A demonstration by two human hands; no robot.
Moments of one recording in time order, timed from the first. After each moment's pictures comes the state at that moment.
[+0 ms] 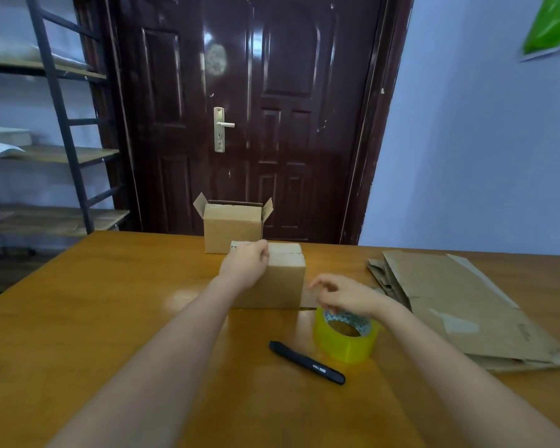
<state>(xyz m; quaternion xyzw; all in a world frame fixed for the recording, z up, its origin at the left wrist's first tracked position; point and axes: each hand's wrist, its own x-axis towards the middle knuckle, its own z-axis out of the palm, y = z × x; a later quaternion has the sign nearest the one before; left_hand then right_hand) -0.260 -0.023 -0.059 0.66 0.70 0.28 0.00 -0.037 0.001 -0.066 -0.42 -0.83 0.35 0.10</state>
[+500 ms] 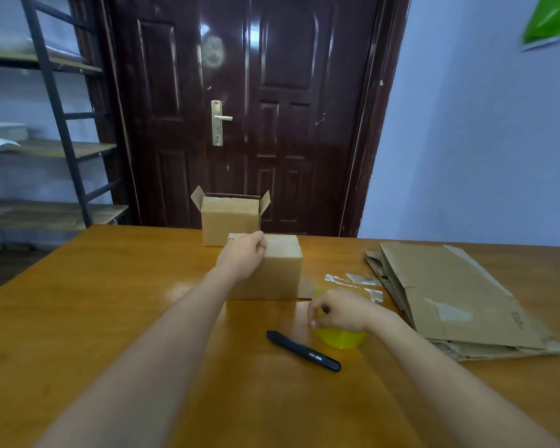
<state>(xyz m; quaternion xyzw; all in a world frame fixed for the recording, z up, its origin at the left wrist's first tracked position) -0.262 -0.023 -0.061 0.66 0.70 0.28 0.03 -0.037 -0.024 -0.079 -0.39 -0.90 0.17 -0.02</state>
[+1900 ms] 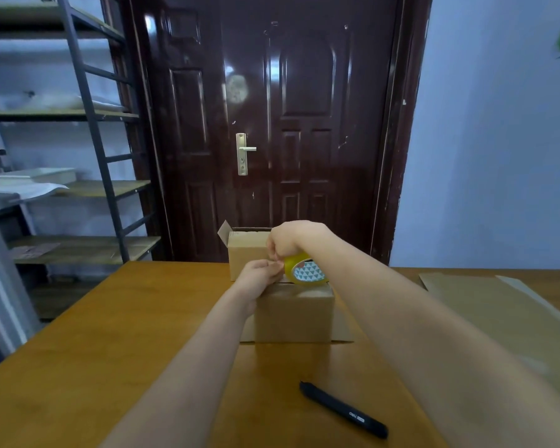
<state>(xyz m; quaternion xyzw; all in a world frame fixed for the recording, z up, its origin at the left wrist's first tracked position) -0.279 -0.026 -0.035 0.44 0.59 0.54 0.41 -0.201 0.043 0.058 -0.40 -0.91 0.03 -0.08</state>
